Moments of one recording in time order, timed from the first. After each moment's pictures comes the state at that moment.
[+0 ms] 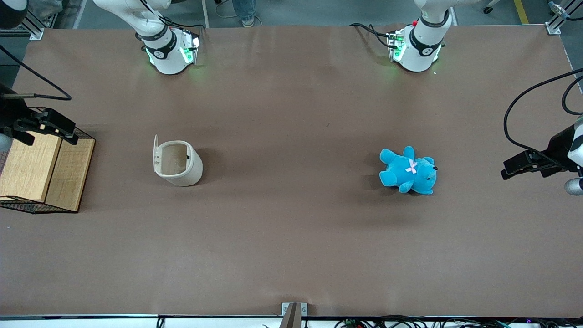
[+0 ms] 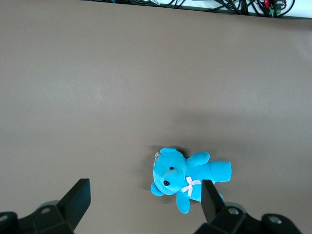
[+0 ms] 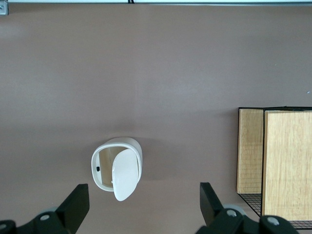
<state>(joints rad) 0.01 0.13 0.04 -1.34 -0.02 1.54 0.04</state>
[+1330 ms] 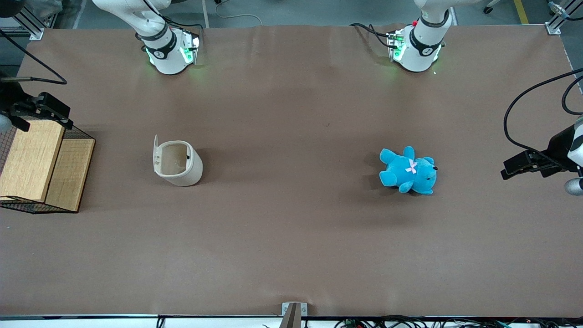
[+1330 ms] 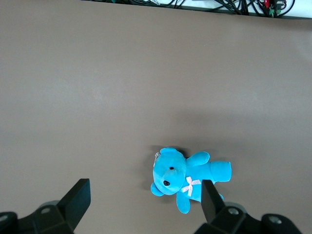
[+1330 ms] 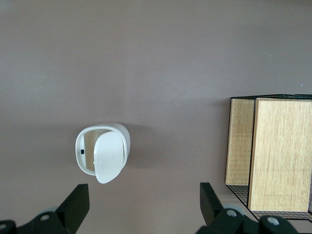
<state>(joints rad) 0.03 -0.01 -0.02 -1.56 -0.02 1.60 -0.05</state>
